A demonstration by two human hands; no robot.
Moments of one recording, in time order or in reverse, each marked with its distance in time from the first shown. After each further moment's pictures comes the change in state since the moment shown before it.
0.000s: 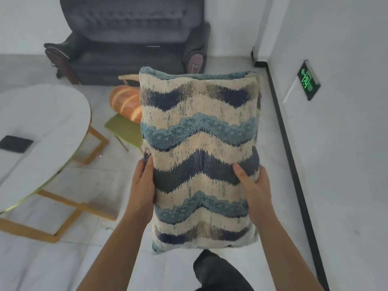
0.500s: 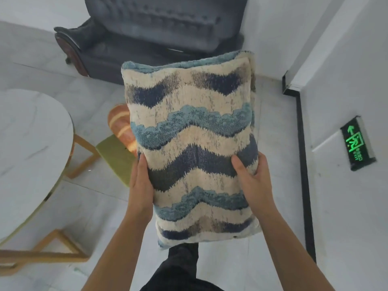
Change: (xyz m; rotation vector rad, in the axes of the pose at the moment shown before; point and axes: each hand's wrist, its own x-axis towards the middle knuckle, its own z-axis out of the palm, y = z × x) left_hand 0.366 0.075 0.089 -0.072 0.186 0.006; right_hand 0.389 -0.105 0.175 -0.279 -0.181 -0.164
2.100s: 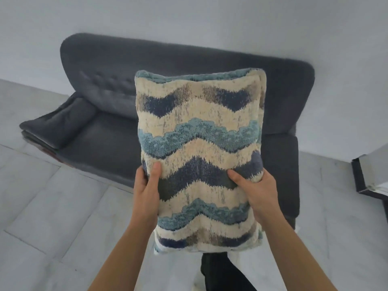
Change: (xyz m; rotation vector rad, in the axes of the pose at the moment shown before) left_hand 1.064 0.371 0.399 -0.036 0.084 0.018; right_hand 1.139 -0.225 0.383 0.112 -0.025 0.184
